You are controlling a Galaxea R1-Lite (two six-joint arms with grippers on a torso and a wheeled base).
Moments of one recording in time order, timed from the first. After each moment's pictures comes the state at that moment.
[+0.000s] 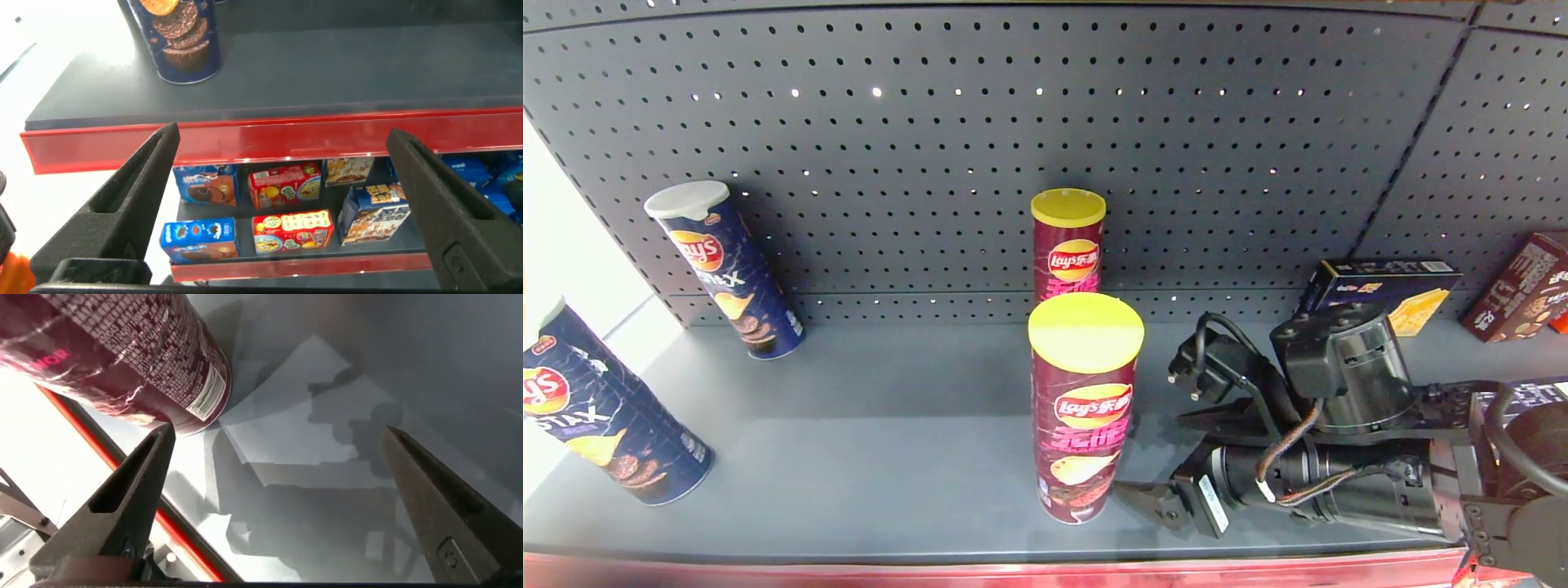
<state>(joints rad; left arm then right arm) 0.00 0.01 0.00 0.00 -0.02 0.02 0.78 1.64 -0.85 -0.23 -0.03 -0.05</state>
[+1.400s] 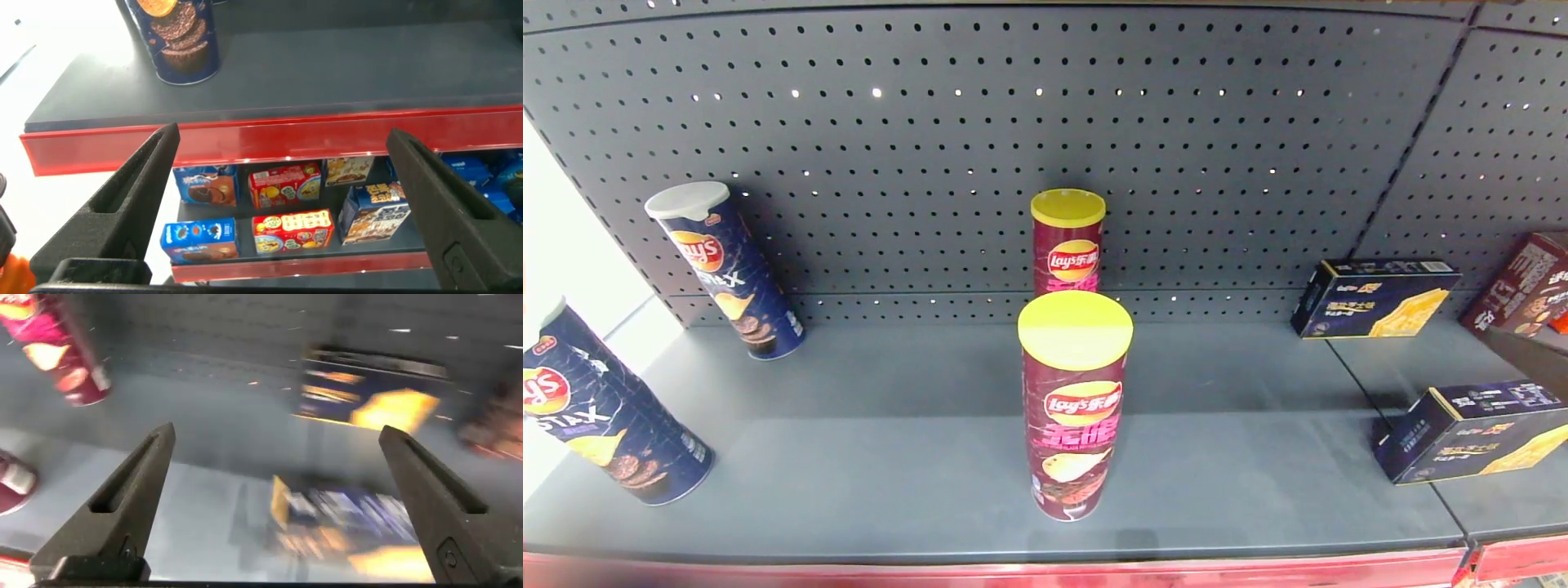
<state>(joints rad) 0.00 0.01 0.00 0.00 -0.03 0.02 0.30 0.87 -0.62 -0.23 -0.12 -0.08</state>
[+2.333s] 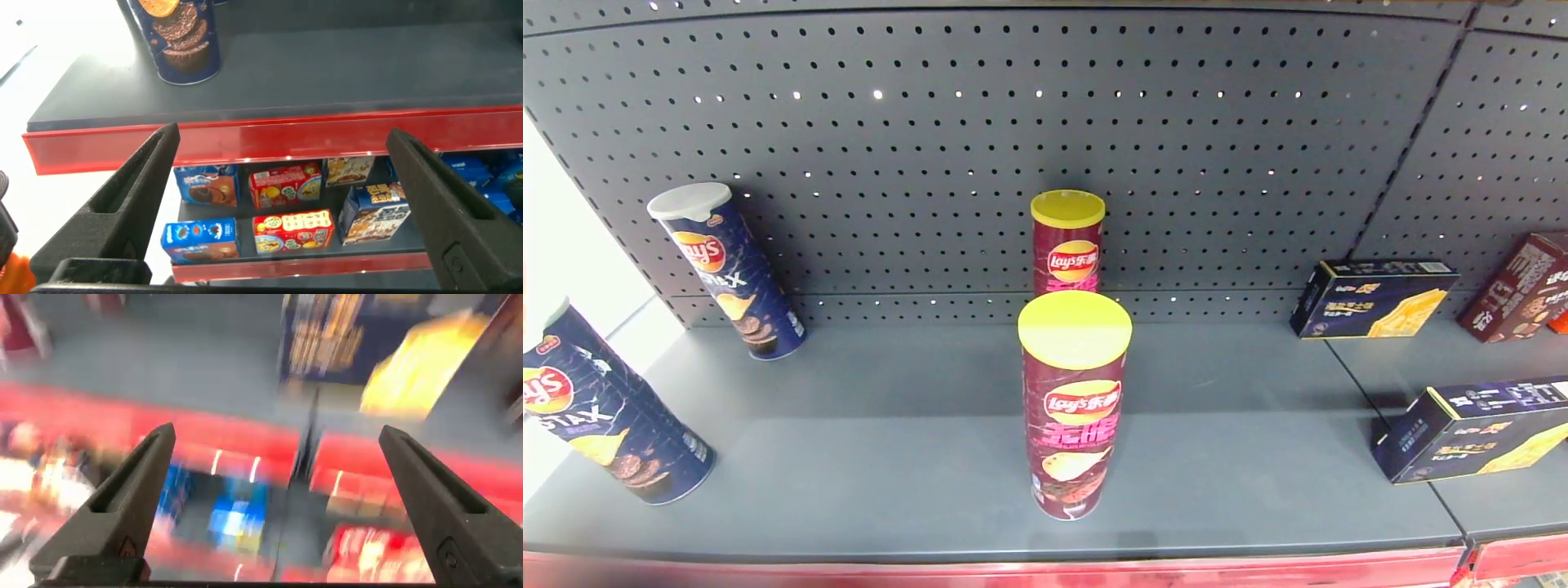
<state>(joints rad) -0.01 0.01 0.00 0.00 -0.02 0.02 0.24 0.10 -0.01 -0.07 -0.03 -0.06</state>
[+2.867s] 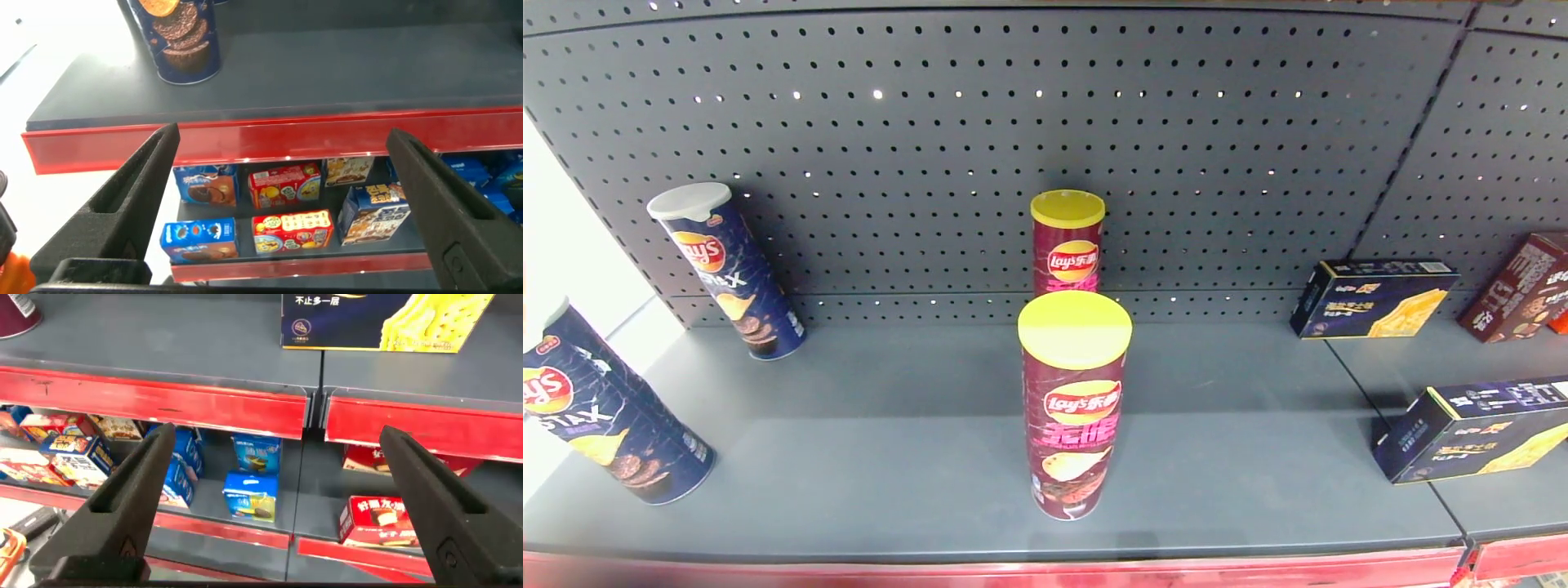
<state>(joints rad) -0.01 0.01 0.00 0.00 -0.02 0.02 0.24 0.09 0.00 0.00 -0.05 0.01</state>
